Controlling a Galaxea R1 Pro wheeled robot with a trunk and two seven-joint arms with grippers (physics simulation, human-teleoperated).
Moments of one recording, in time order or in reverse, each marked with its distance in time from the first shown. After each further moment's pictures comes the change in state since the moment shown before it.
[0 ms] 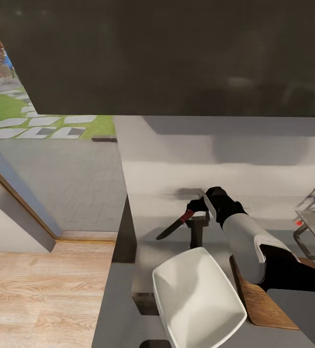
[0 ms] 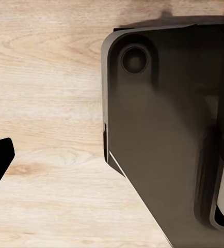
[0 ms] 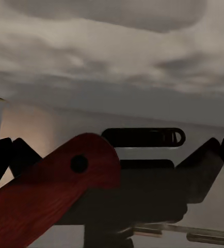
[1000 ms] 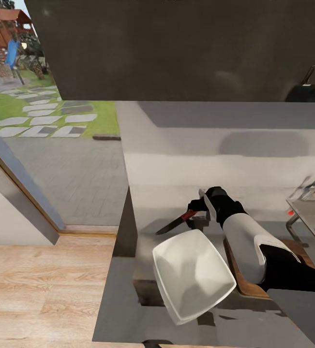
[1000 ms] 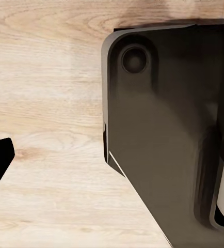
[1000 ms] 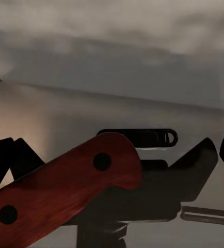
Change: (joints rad) left arm 0.000 0.000 0.001 0.000 0.000 0.000 0.000; right arm 0.000 0.000 0.003 -0.004 0.021 -0.001 -0.004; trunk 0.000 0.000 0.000
